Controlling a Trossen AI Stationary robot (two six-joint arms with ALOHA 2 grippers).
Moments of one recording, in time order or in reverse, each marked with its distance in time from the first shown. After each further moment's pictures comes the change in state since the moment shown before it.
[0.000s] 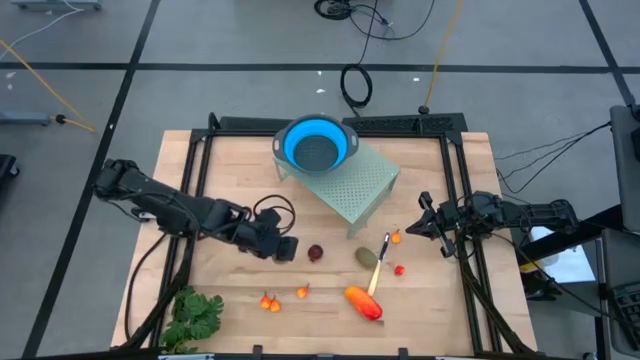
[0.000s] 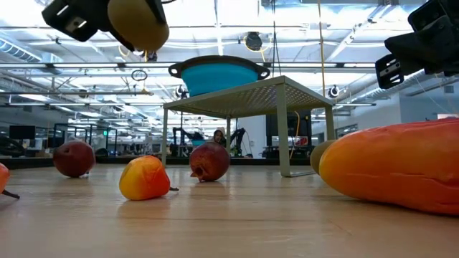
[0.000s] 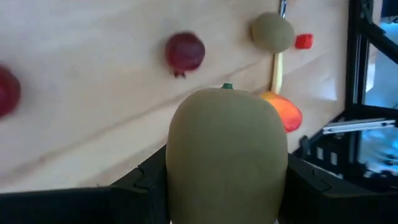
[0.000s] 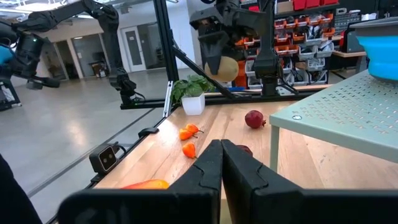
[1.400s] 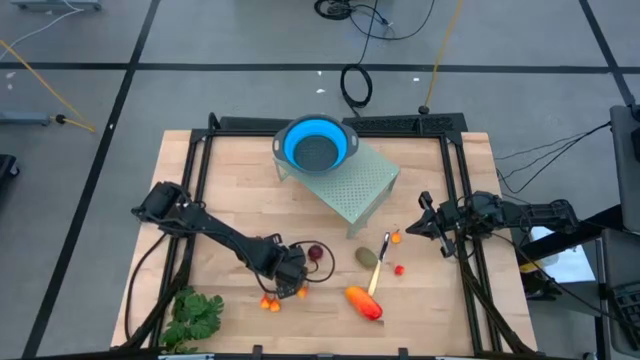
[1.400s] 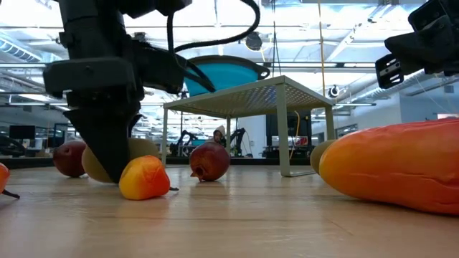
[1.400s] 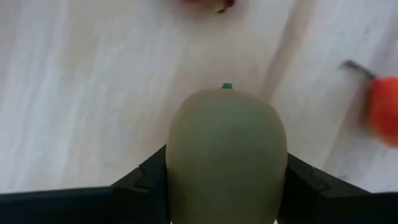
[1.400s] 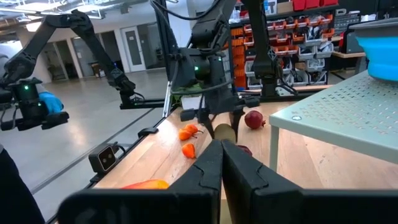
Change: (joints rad) left arm -0.080 0.449 0.000 -0.024 -0.100 0.897; right arm 0.000 0.000 0.000 0.002 0.001 -0.003
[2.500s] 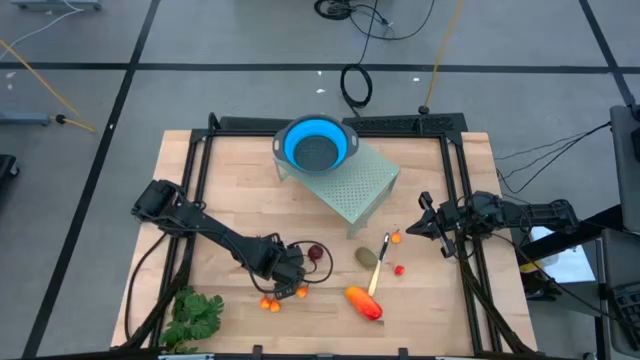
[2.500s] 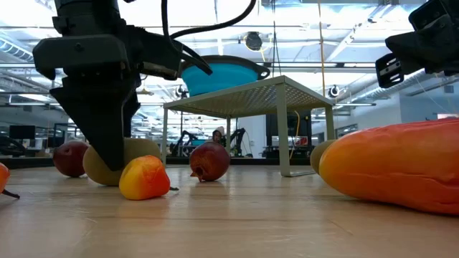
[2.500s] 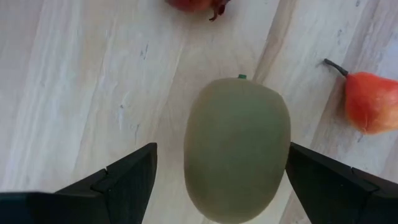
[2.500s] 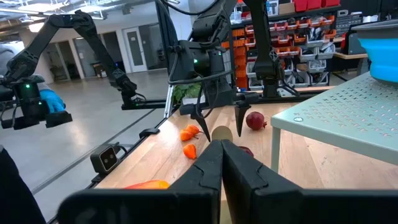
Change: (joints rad) left arm -0.016 -0.031 0.000 0.009 -0.014 0.019; right arm 0.000 -0.001 0.000 0.006 -0.003 0.000
